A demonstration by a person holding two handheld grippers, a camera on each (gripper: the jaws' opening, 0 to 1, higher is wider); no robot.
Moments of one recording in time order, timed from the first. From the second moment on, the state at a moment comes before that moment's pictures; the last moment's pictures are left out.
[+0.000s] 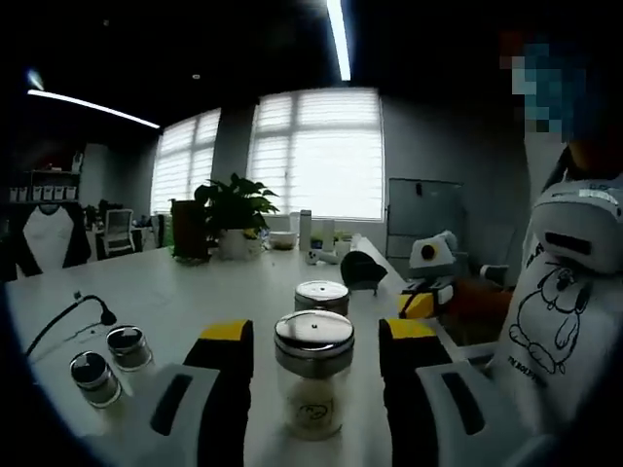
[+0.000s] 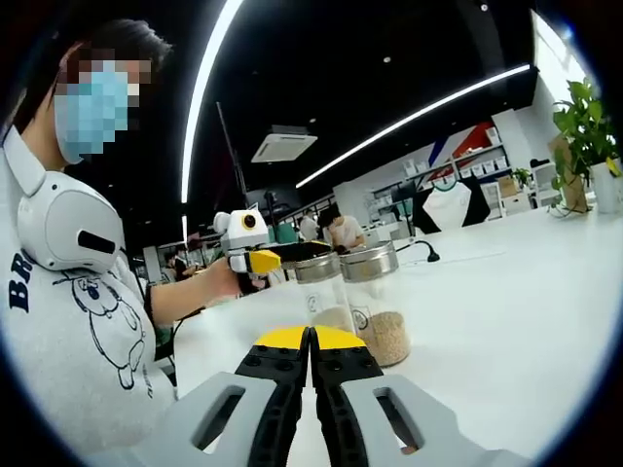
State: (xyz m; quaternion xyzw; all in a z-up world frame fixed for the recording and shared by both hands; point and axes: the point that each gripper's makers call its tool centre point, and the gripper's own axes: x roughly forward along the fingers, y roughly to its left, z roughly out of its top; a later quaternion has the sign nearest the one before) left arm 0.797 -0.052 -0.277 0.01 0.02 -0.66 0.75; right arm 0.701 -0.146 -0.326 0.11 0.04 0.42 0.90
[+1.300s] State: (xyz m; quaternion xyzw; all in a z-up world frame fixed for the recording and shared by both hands) left arm 0.805 -0.070 -0.291 0.01 0.04 -0.74 0.67; right arm 0.699 -0.152 -0.327 0.13 0.04 0.42 0.90
